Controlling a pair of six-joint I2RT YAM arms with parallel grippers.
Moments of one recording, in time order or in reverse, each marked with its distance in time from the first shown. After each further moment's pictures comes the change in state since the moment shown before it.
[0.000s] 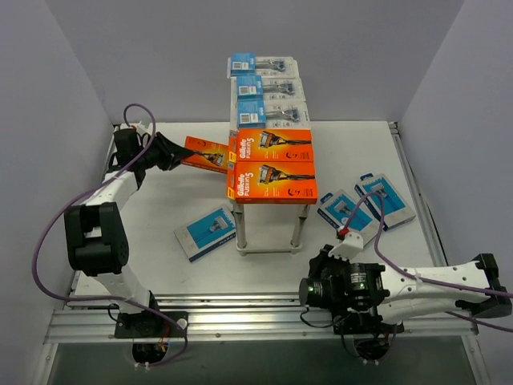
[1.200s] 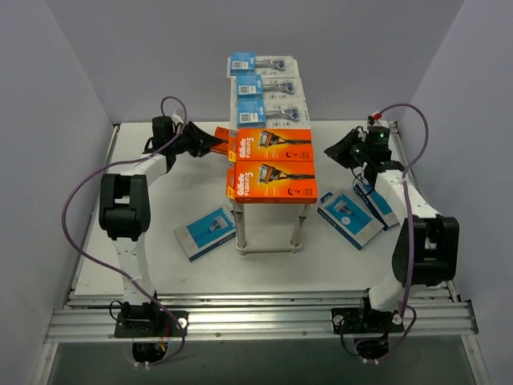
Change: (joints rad) left arm -0.164 0.392 0.343 0.118 0.000 -0.179; right arm -1.577 0.621 0.369 1.110 -1.252 -1.096
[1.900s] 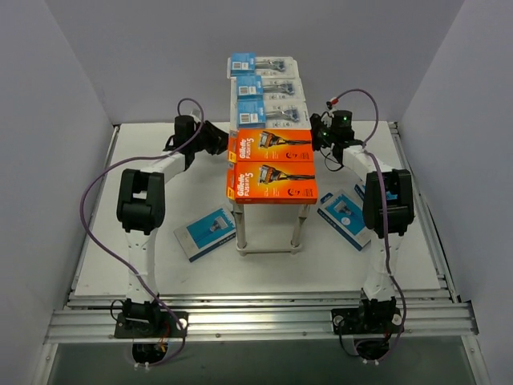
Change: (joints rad) left arm -0.102 0.152 0.172 0.010 -0.140 -0.111; right arm 0.106 0.565 0.454 0.186 -0.240 0.027
